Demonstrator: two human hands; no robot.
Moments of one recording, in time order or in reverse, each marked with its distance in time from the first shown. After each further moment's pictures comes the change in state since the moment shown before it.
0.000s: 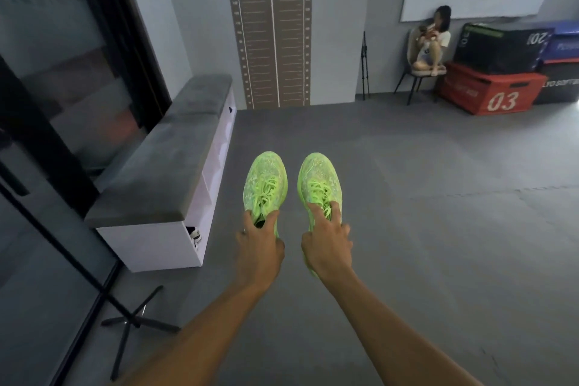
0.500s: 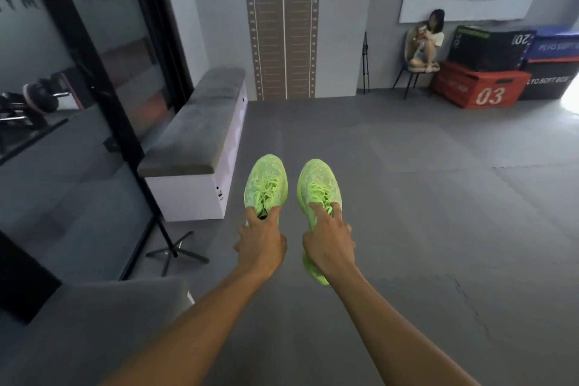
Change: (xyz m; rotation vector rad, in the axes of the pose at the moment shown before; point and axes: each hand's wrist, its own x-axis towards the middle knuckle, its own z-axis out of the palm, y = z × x) left_hand -0.382 -0.038 -0.138 -0.060 -0.105 -0.082; right_hand -0.413 -0.010 -0.054 0.053 -0.083 0.025
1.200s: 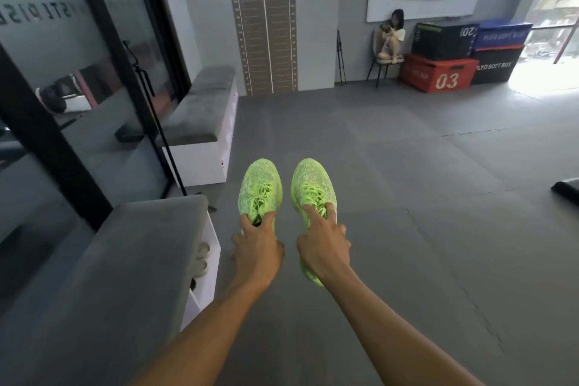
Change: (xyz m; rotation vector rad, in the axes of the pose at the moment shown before) left_hand -0.562 -0.022 -0.073 0.016 -0.010 -0.006; right_hand -0.559 0.083 -0.052 -0.004 0.019 0.017
